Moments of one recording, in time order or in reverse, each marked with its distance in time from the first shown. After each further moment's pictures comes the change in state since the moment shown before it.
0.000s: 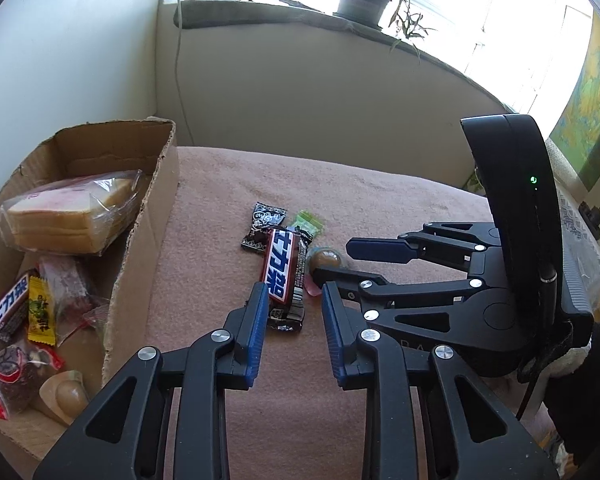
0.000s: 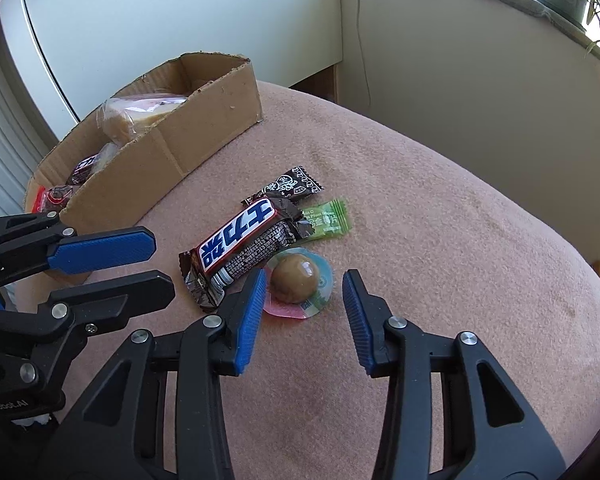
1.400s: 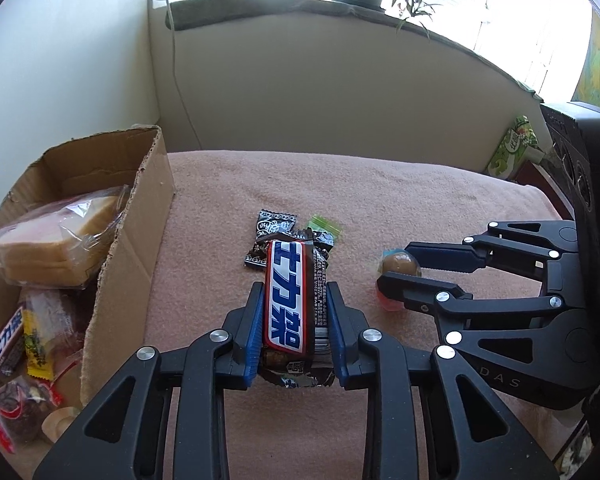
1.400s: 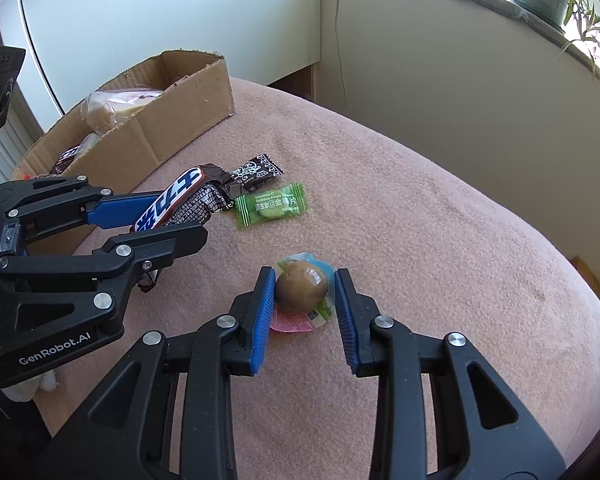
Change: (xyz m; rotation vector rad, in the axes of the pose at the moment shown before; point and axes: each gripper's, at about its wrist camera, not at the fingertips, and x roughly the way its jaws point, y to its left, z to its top) left arm 0.021 0.002 0.011 0.069 0.015 0.080; right arm -0.013 -0.009 -0.011 0.004 -0.010 -0.086
